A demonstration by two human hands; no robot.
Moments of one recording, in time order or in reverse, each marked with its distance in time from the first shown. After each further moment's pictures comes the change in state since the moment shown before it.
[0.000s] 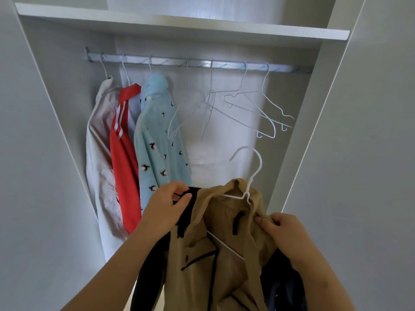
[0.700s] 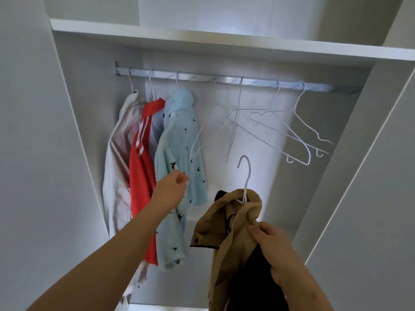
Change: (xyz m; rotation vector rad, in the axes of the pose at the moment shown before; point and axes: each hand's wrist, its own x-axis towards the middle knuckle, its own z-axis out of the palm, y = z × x) left_hand 0.123 -0.051 -0.027 -0.086 0.063 -0.264; right_hand 0.065 -0.061 0.073 0.314 -0.175 0.143
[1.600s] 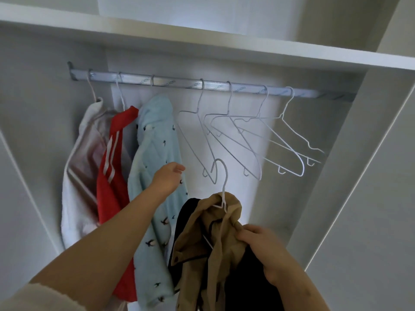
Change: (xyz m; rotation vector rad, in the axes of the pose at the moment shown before) left_hand 0.155 0.010 0.027 -0.056 -0.165 -0.061; right_hand 0.070 -0.051 0.025 -0.096 0.027 0.073
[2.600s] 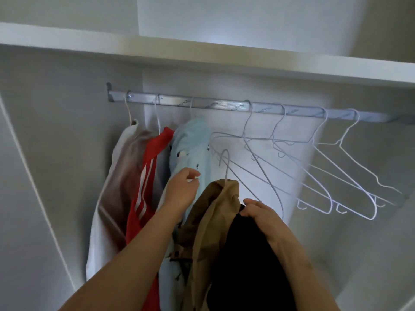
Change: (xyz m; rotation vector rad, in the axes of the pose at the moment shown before) left_hand 0.058 -0.006 -0.063 -0.093 0.196 0.096; right_hand 0.091 -0.123 0.071 0.131 -0.113 -0.132
